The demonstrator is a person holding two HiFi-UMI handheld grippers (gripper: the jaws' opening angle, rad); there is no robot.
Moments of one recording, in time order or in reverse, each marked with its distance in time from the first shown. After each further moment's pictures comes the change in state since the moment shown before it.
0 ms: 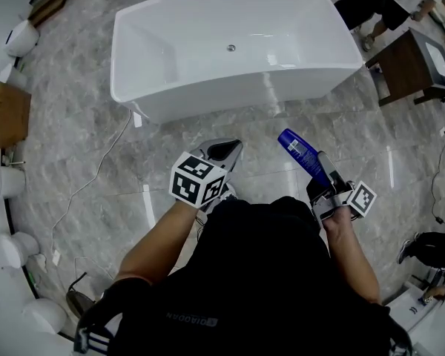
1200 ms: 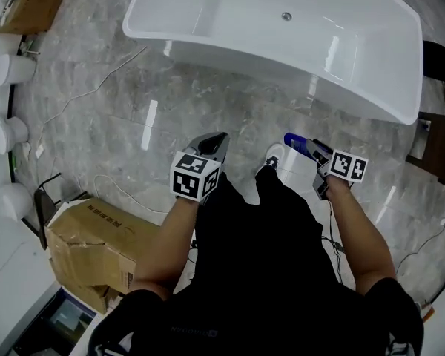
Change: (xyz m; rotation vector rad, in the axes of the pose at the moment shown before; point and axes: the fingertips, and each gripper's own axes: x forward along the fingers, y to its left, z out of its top) left arm 0.131 0.097 -0.071 -0.438 0.051 0.517; right arm 0.166 -0.271 0.099 -0.536 0.913 -0.403
